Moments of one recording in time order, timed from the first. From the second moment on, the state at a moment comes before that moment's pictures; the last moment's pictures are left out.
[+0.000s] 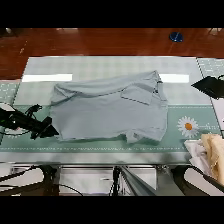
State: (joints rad) left arm 0.42 -1.39 0.65 1.09 -1.33 -1.34; right arm -0.54 -1.15 1.04 -0.87 1.18 1.10
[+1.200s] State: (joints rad) left arm 0.36 -1.42 0.65 1.10 -1.36 -1.29; right arm -0.55 -1.14 0.54 -0.90 1.28 1.08
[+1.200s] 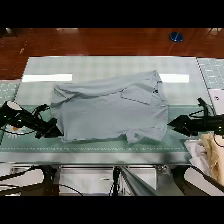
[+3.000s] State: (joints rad) left arm 0.47 -0.66 2.12 1.01 -1.69 -1.55; right arm -0.26 -0.75 2.11 -1.16 1.42 1.58
